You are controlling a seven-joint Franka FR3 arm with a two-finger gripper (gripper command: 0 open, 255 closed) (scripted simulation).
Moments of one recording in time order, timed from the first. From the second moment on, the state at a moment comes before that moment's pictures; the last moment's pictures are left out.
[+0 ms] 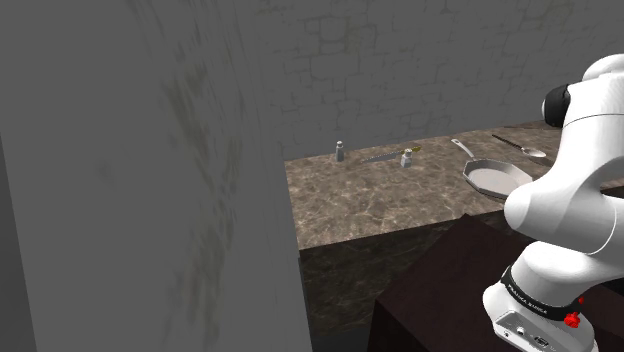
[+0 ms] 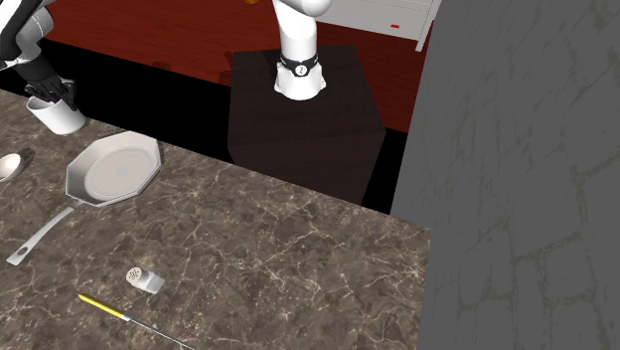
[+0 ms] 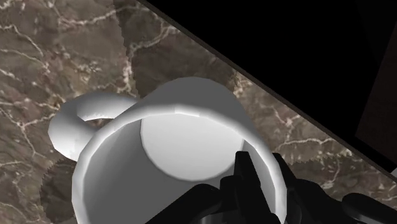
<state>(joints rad) -1.15 0.96 -0.51 -1.29 0.56 2.13 -1.85</state>
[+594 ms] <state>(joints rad) -1.15 0.99 -0.50 -1.28 0.56 2.15 -1.85</state>
